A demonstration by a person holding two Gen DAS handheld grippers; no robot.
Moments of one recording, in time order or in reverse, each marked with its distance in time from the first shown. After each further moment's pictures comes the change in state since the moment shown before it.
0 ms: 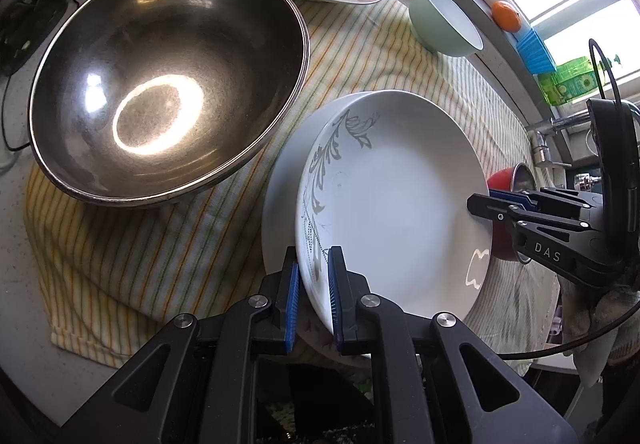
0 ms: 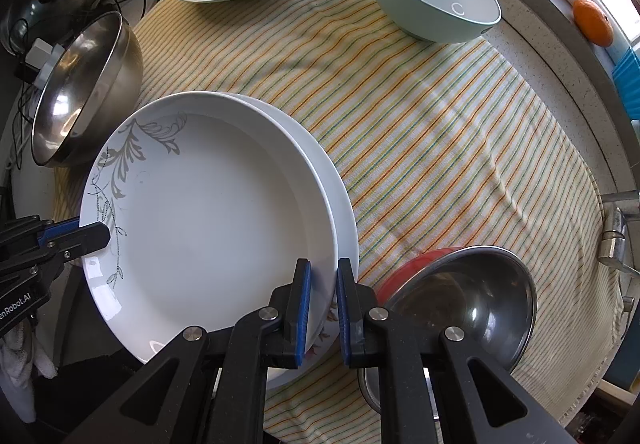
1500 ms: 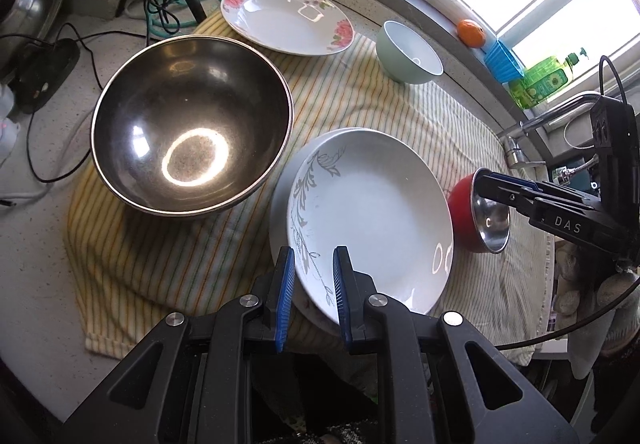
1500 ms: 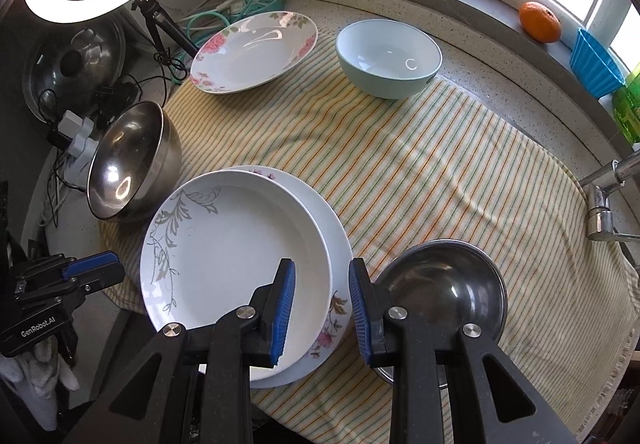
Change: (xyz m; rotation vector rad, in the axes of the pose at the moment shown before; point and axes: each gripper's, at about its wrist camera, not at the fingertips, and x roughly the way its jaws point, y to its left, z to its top) left arm -0.052 -0.004 -0.003 0.083 -0.115 -0.011; right arm -0.077 -0.028 -0.030 0.143 -0.226 0.096
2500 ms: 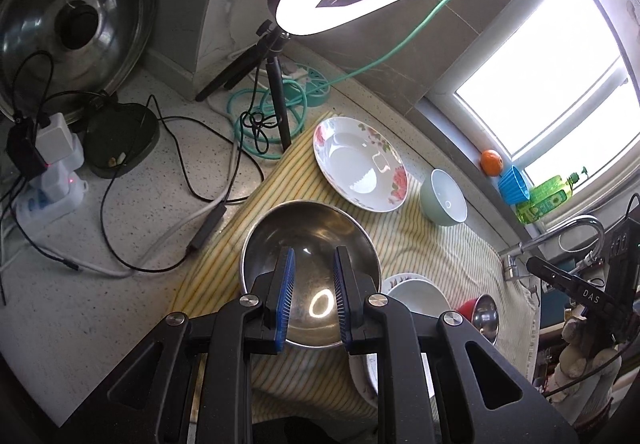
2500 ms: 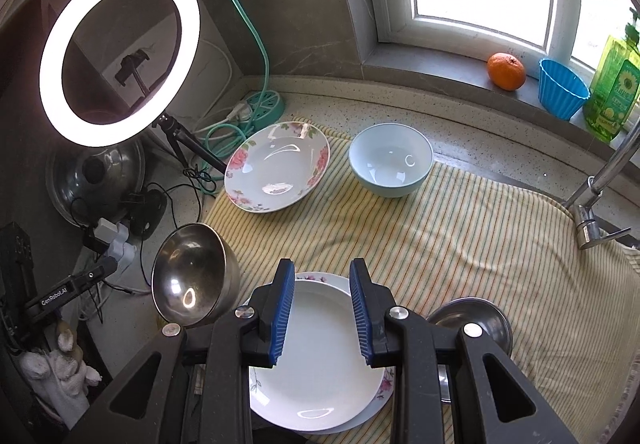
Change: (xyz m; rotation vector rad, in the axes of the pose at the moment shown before) left arm -0.081 0.091 0.054 -0.156 -0.293 -0.005; right arm -0.071 0.024 0.038 0.183 -0.252 0.044
